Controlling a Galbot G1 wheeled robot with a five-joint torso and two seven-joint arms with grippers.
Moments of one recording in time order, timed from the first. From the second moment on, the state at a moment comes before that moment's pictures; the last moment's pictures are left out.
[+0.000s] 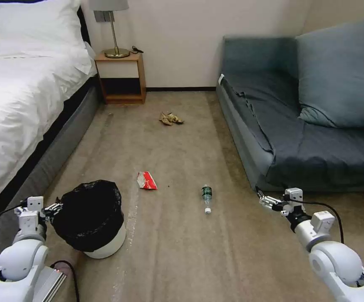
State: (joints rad) left arm 1.34 -1.04 -0.73 -1.70 -0.29 0.34 -0.25; right arm -1.43 0.95 0.57 1.90 0.56 -0.10 -0.02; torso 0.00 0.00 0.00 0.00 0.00
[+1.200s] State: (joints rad) left arm 1.21 -1.08 -0.63 -1.48 -0.21 0.31 -0.20; right arm -1.36 0.95 0.49 1.88 0.62 -0.10 -0.02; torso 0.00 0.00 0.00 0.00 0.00
